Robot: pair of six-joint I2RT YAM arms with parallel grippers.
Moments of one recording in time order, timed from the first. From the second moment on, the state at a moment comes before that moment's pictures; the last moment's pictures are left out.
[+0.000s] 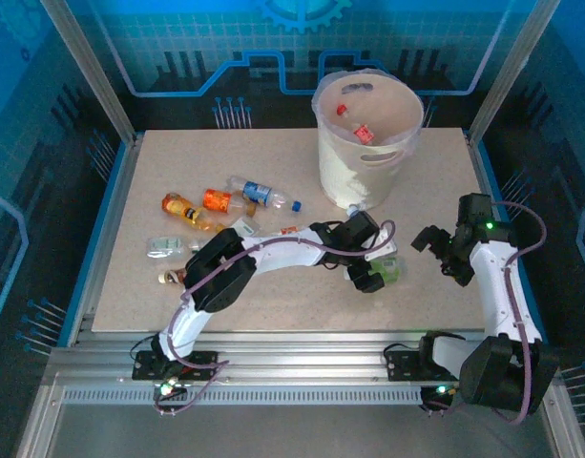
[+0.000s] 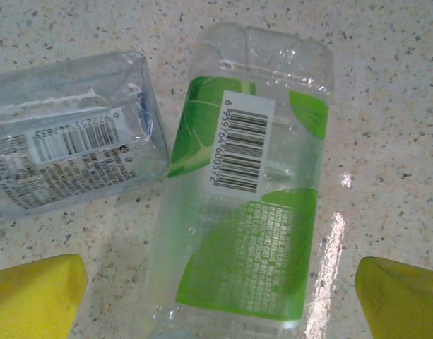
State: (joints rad) left arm -0.97 2.16 1.62 -0.40 0.21 0.16; right arm -0.21 1.12 0.95 -1.13 -0.12 0.55
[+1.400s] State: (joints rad) left arm -1.01 1.96 1.29 -0.35 0.17 0.12; right arm -0.21 0.98 0.86 -0.99 -0.29 0.51
